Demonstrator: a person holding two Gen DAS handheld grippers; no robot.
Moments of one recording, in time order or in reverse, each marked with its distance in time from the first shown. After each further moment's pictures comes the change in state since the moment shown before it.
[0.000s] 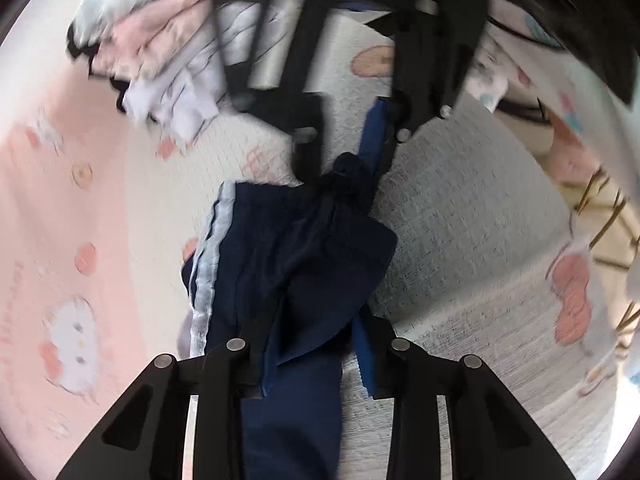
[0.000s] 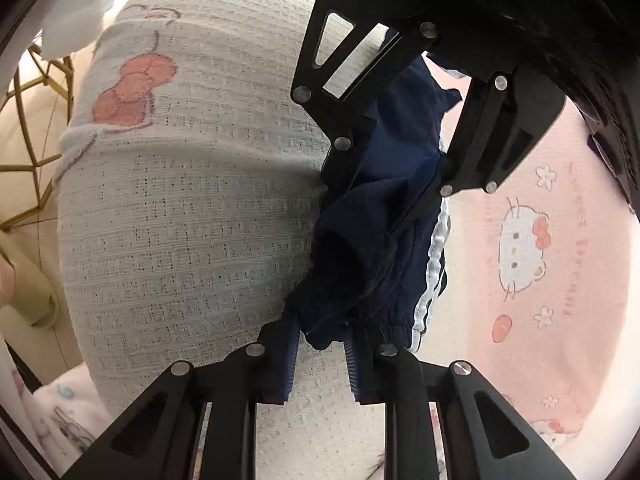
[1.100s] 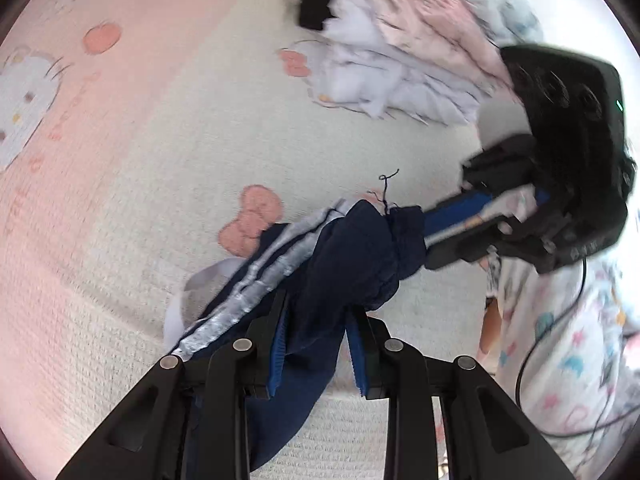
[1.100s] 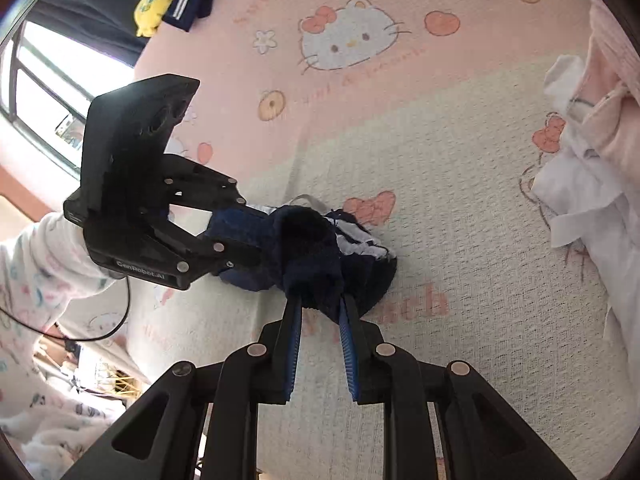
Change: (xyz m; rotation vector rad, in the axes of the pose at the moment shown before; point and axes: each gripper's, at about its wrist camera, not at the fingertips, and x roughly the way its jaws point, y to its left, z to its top) left arm 0.037 0.144 -0.001 -0.855 0.048 -0.415; right arm 0.017 -0.100 -0.146 1.618 -0.289 0.580
